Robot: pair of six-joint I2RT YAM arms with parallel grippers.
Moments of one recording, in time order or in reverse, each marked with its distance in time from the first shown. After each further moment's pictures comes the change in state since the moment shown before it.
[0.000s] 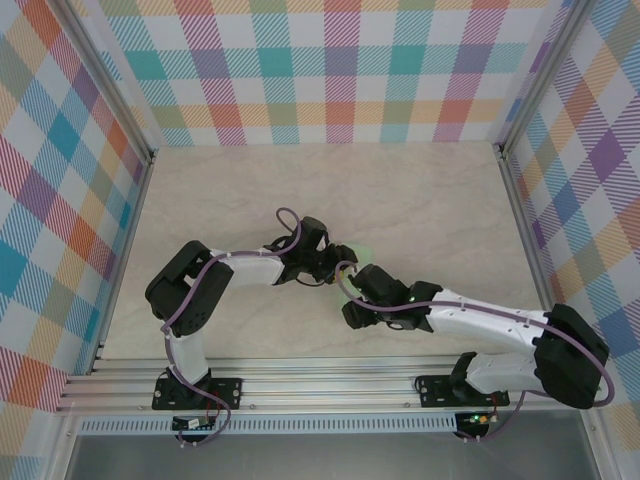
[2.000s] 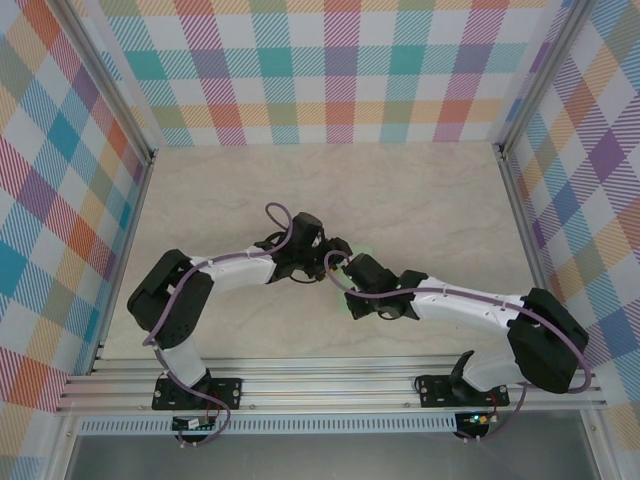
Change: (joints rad) left arm 0.000 -0.130 0.006 -0.167 -0.153 0.027; right arm -0.077 0.126 0.069 0.039 -0.056 -0.016
